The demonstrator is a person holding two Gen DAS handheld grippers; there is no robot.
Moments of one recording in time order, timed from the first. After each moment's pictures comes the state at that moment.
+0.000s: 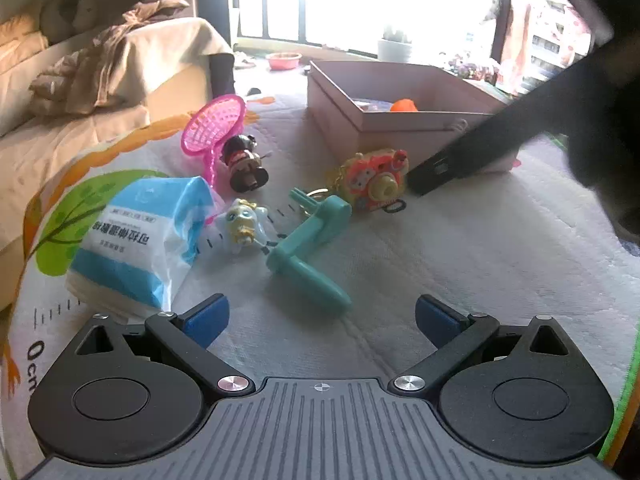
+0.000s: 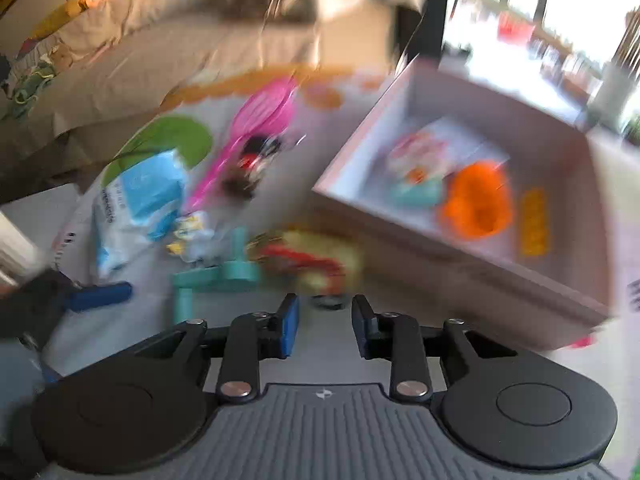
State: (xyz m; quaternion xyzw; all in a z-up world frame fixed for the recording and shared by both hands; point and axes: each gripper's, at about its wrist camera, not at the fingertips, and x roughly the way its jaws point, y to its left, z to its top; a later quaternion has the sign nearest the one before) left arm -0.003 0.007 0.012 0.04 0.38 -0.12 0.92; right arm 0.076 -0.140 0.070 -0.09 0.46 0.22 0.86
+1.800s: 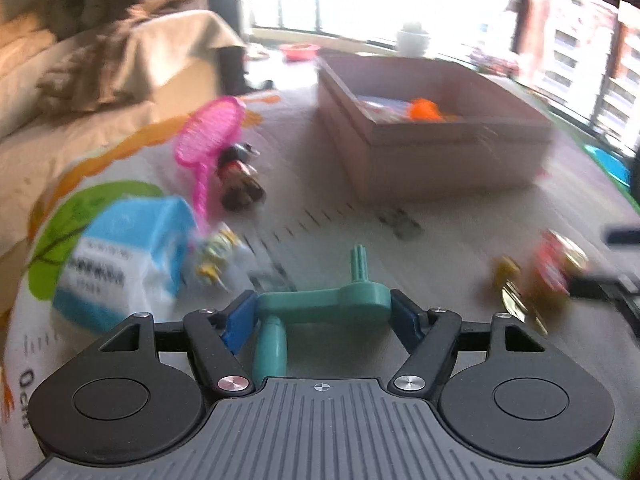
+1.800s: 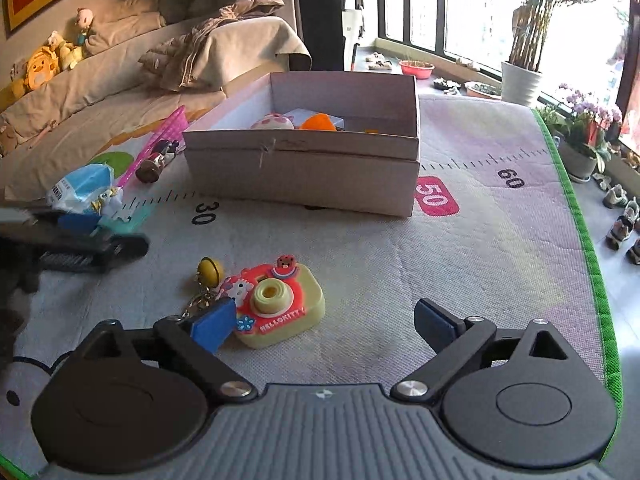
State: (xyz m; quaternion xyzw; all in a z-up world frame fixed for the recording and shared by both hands) left arm 0.021 -0.011 0.013 0.05 0.39 -0.12 0.91; right arm -0.018 -0.248 0.028 -0.01 0.38 0.11 0.92
